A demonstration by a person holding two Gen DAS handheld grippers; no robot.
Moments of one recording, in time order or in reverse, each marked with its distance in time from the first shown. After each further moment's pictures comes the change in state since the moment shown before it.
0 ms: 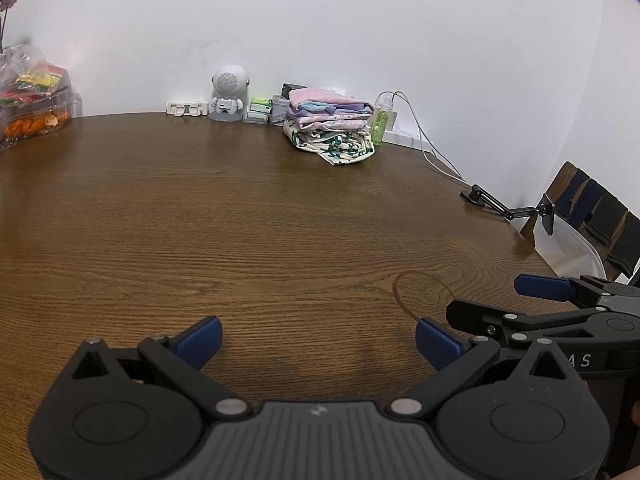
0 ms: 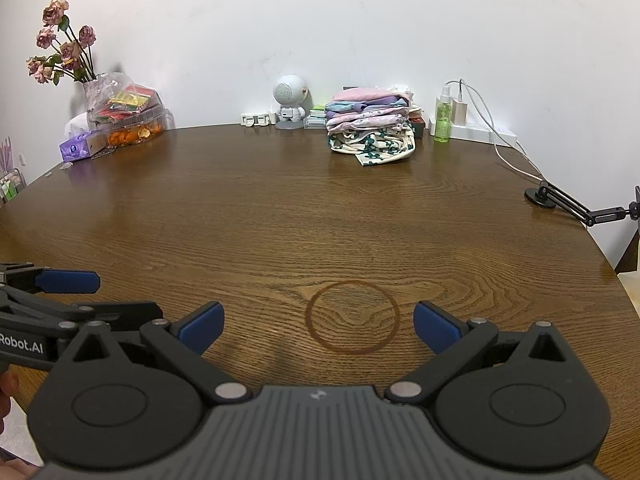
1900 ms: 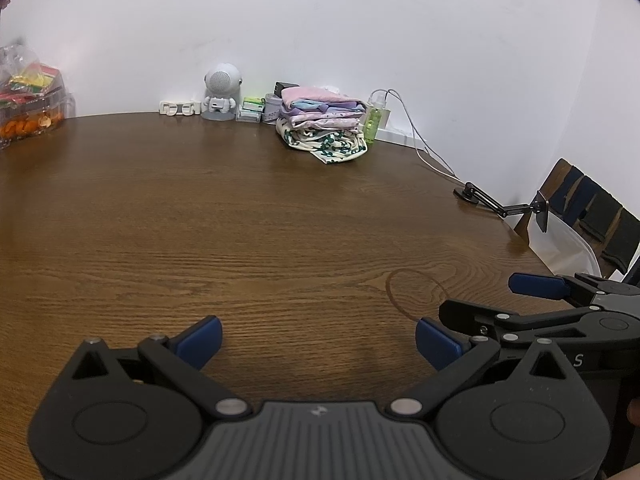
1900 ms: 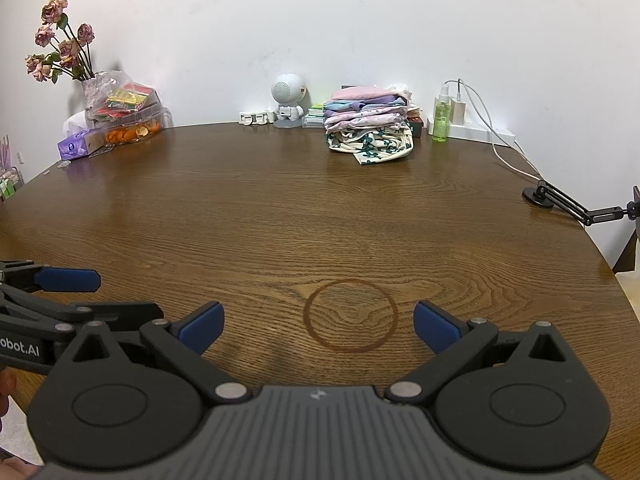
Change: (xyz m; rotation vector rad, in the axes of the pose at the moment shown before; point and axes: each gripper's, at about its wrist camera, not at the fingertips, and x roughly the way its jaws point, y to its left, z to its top) left arm 0.001 -0.002 0.000 0.023 0.003 -0.017; right arm 0.001 0.001 -0.001 -0.003 0.003 -0.008
